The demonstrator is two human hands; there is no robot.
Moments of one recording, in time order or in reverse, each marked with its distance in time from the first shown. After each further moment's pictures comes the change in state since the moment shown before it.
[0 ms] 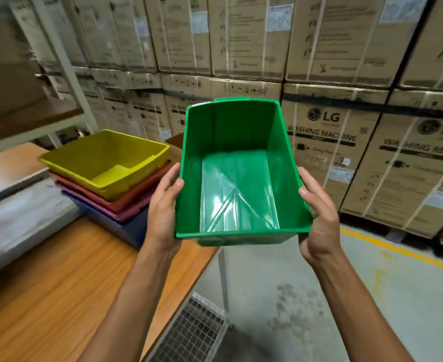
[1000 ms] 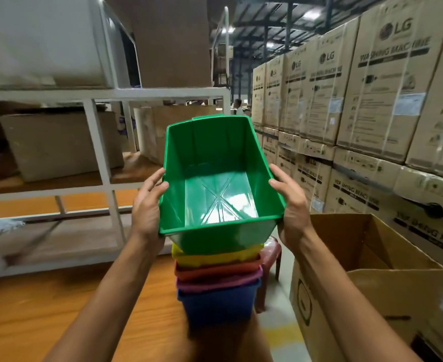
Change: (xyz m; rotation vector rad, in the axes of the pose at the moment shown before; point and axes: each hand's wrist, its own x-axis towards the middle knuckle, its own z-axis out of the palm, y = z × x) left_hand 0.106 0.137 -0.023 0.201 0.730 0.606; right_hand 0.249 0.037 0.248 0.156 -0.990 0.244
